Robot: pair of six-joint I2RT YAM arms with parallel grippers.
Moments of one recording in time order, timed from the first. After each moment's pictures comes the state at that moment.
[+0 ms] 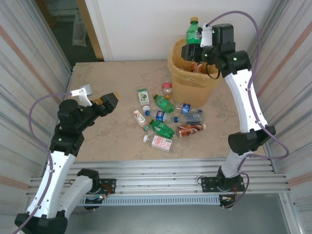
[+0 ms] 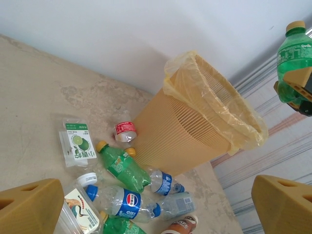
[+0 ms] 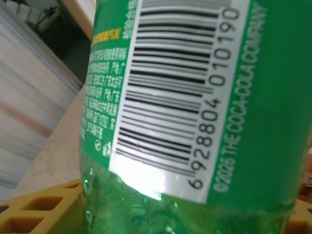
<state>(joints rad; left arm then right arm) -0.19 0.76 0.87 -0.29 0.34 -0.64 0.28 1.77 2.23 -0.95 -0.26 0.23</state>
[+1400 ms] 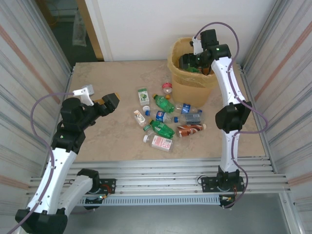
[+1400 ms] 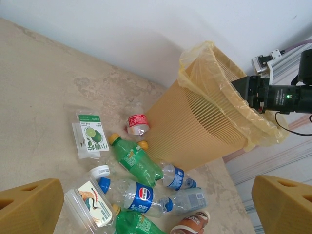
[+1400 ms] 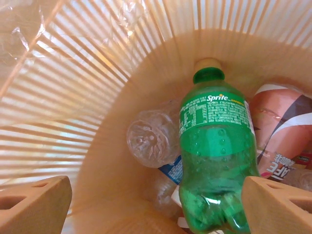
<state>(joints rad) -0.19 0.79 0.87 -0.32 0.32 -0.62 0.20 2.19 2.50 -1.15 -0.22 0.07</state>
